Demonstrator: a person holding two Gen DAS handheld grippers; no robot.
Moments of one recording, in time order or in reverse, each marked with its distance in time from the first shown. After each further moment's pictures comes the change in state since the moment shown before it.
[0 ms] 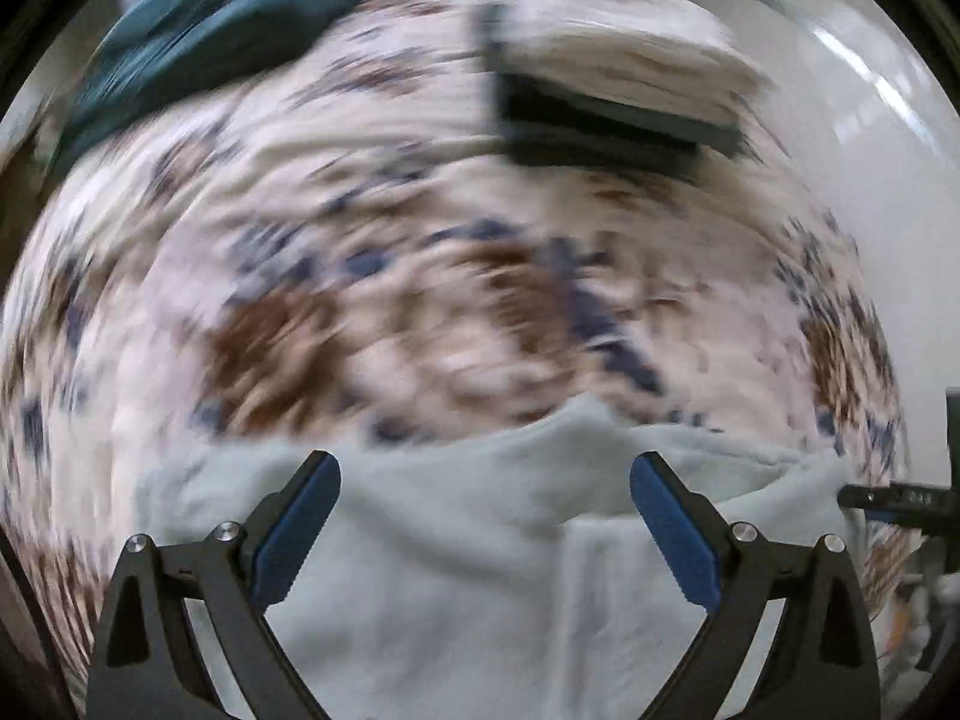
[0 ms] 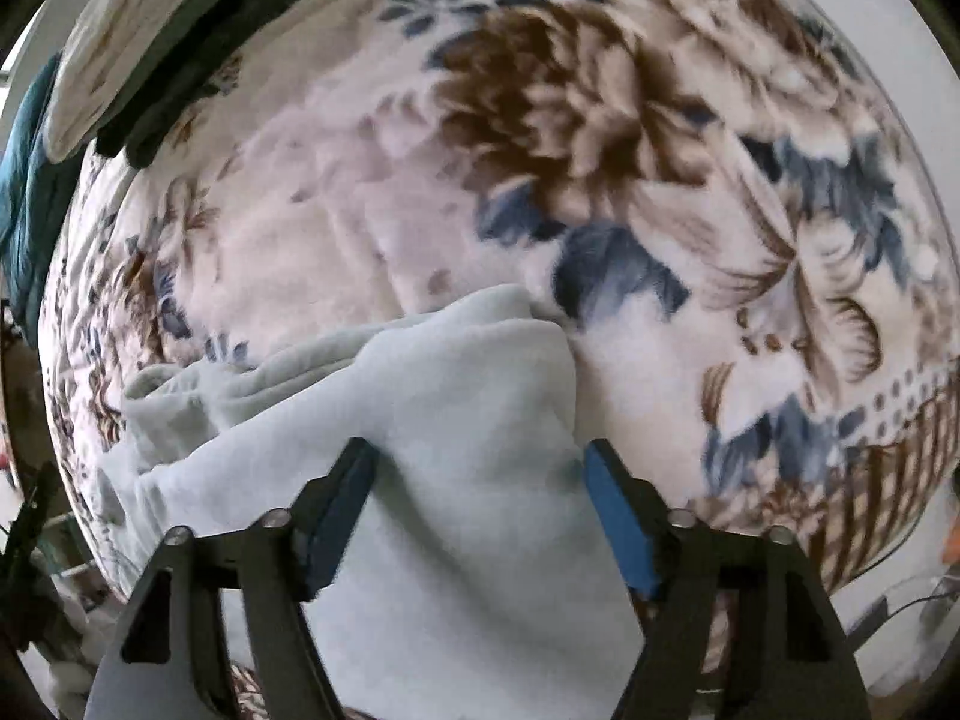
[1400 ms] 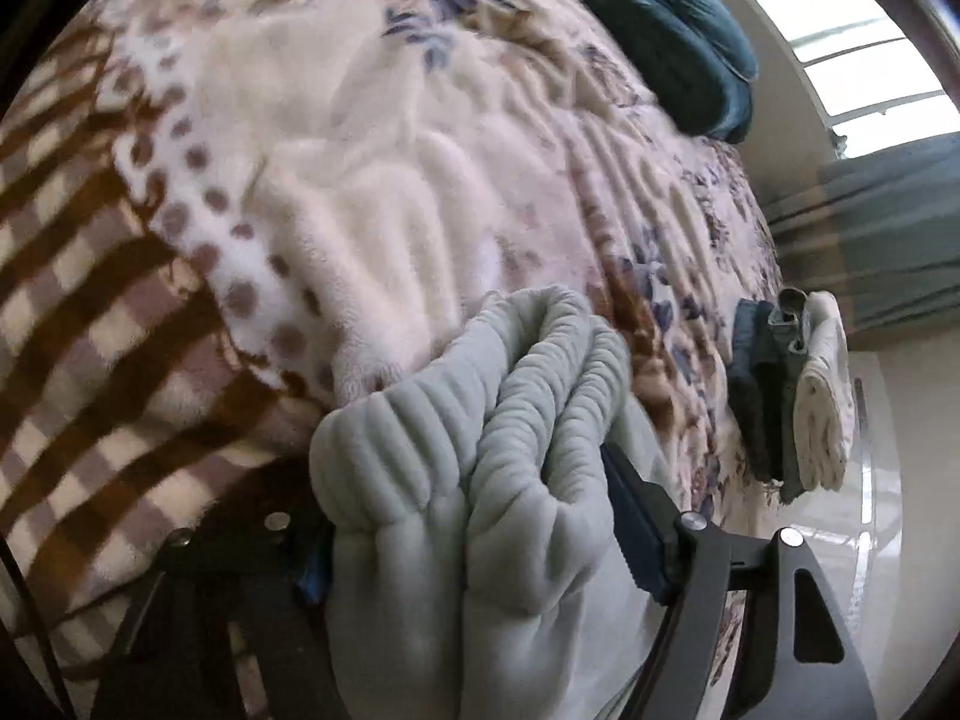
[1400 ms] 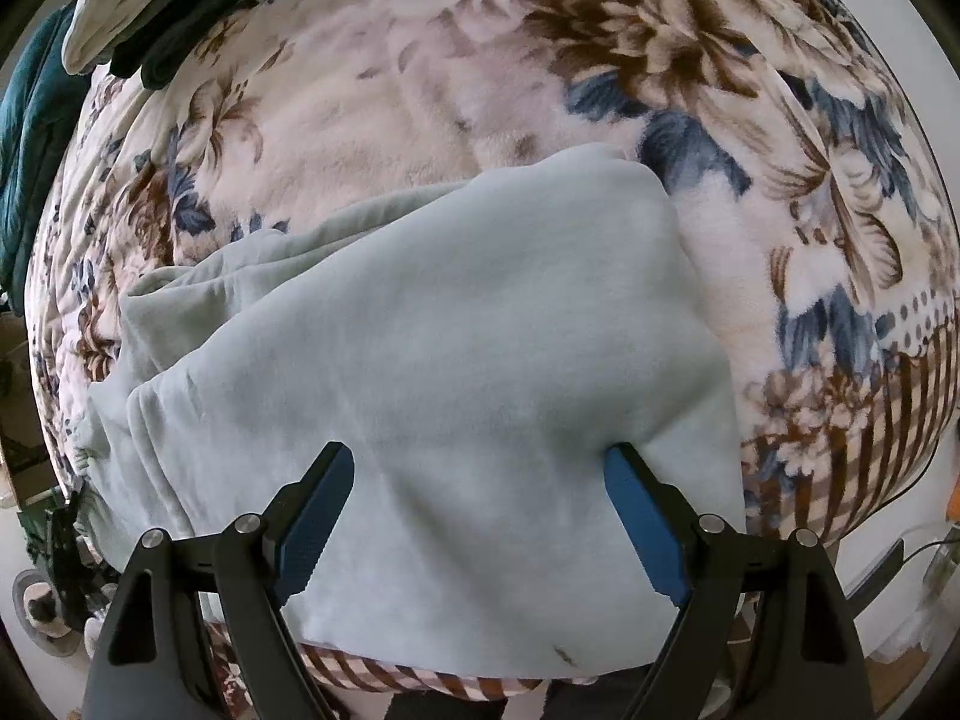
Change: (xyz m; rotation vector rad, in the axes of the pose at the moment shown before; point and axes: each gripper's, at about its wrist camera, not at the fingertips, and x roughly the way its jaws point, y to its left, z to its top) left arm 0.024 0.235 -0.135 -0.924 -0.154 -0.235; right arm 0.023 0.046 -0.052 -0.009 0.081 -0.046
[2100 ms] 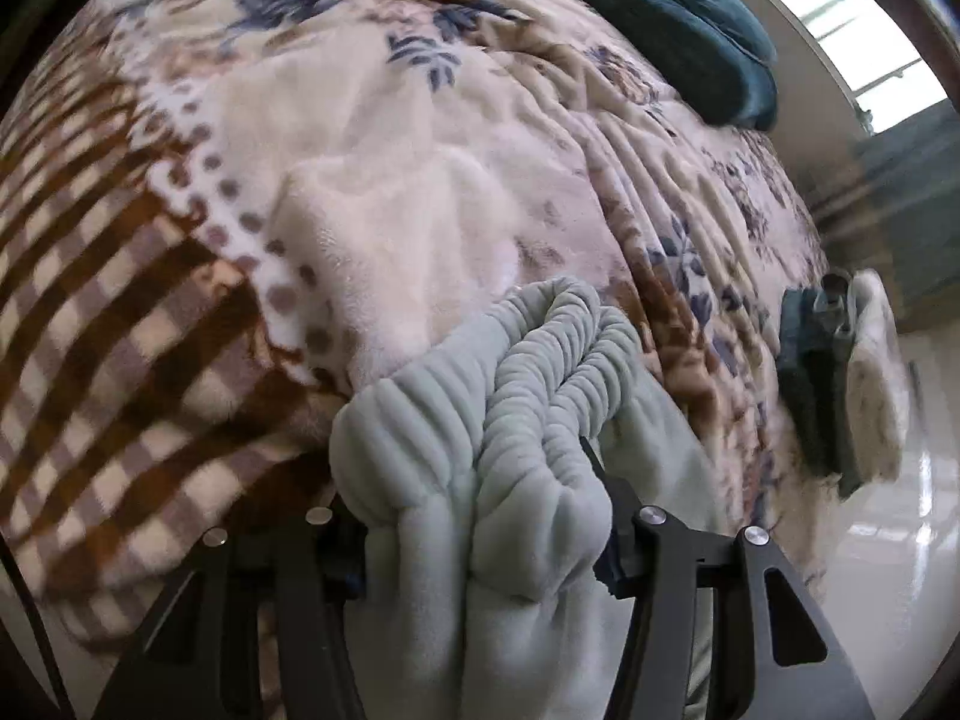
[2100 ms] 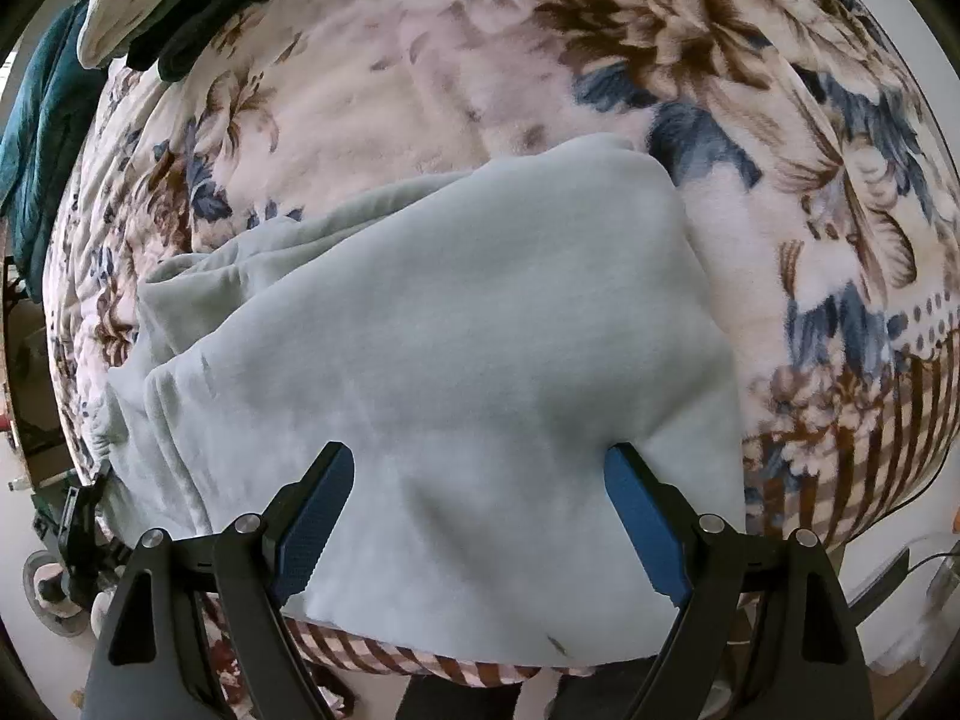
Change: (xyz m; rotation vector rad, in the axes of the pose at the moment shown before) left arm -0.006 -0.028 -0.011 0.063 -0.062 0.153; right arm -0.006 -0.007 -0.002 -0.017 0.026 0.056
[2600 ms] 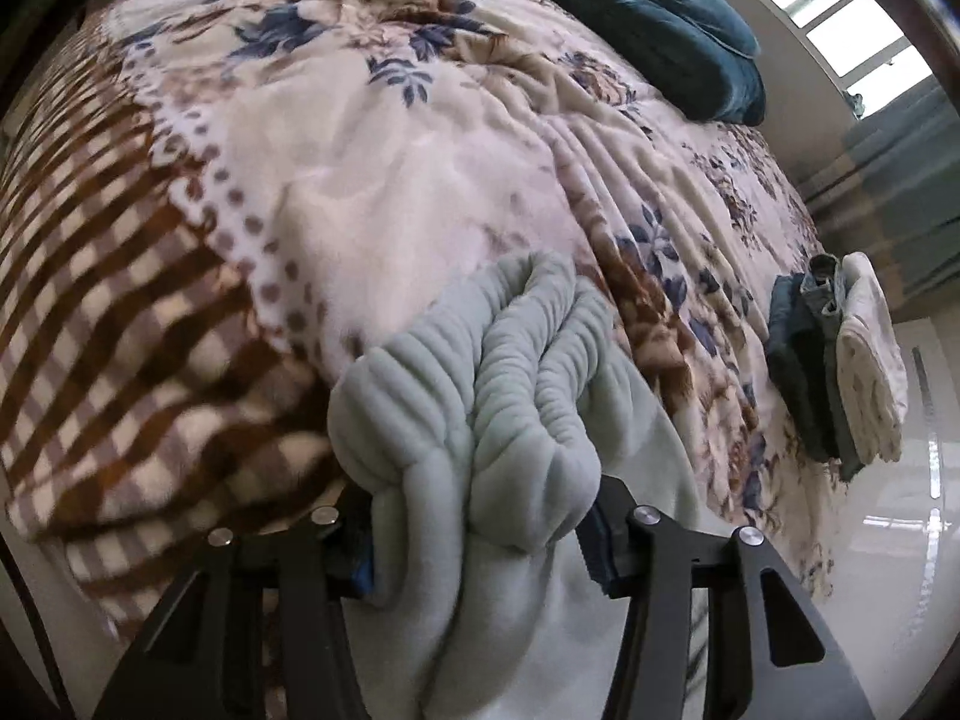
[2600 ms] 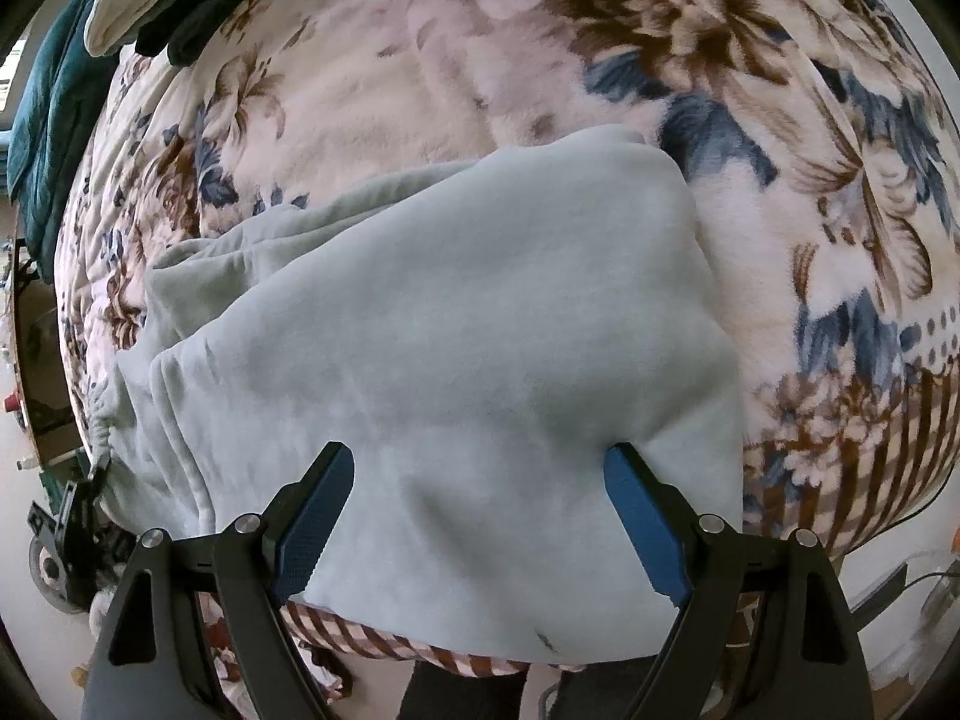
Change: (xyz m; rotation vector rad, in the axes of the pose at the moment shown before) left arm -0.014 -0.020 -0.017 0.050 -0.036 0.049; right arm 0.002 -0.006 0.005 -0.039 0.047 0.026
